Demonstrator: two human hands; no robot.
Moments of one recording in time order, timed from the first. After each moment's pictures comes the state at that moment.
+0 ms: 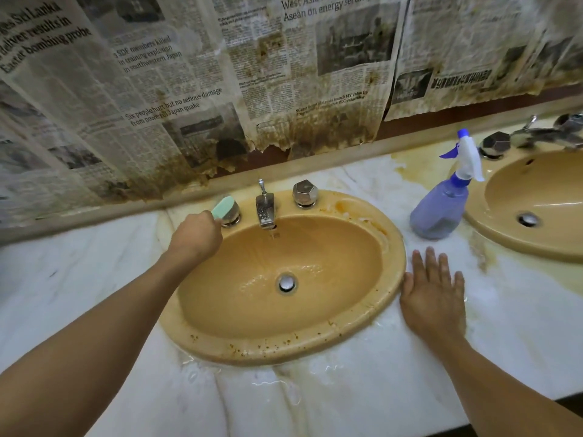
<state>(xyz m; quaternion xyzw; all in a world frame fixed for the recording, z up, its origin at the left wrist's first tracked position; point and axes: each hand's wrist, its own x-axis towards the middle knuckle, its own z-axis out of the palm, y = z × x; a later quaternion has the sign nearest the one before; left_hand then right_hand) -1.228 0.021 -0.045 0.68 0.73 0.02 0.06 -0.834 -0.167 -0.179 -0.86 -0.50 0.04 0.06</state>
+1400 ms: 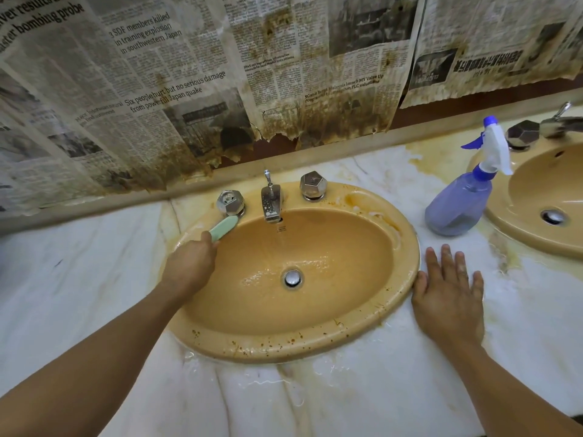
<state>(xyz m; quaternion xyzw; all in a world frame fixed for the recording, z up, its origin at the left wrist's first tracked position) -1.266 -0.013 -0.100 0.72 0.69 -0.06 0.00 -0.834 -0.166 -0.180 -0.86 -0.50 0.04 0.07</state>
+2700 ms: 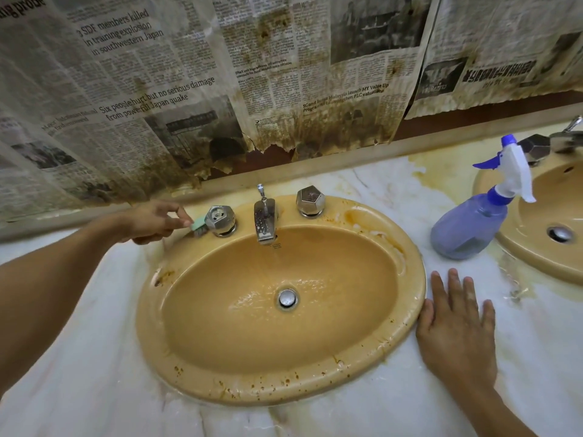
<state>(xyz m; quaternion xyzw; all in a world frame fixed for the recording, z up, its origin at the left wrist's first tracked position) -1.318 0.125 -0.034 0.63 0.65 -0.05 0.42 -0.838 -0.164 -0.177 -0.86 -0.50 0.01 0.06</state>
